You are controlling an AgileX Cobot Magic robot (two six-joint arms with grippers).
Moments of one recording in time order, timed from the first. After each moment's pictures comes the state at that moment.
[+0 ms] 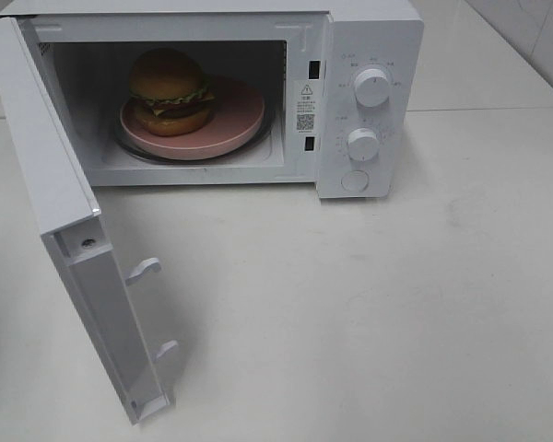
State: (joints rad) left arm 0.06 0.80 -0.20 -0.16 -0.36 0.12; right arm 0.06 0.00 -0.50 -0.11 1.00 0.06
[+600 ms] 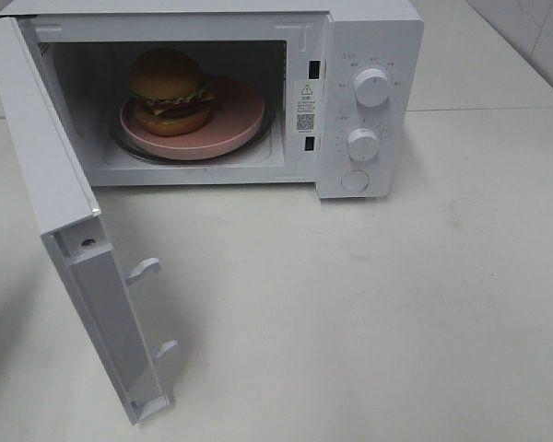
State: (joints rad) left arm 0.05 1.20 -0.22 0.30 -0.73 -0.31; right arm 0.06 0.00 -0.50 -0.11 1.00 0.06
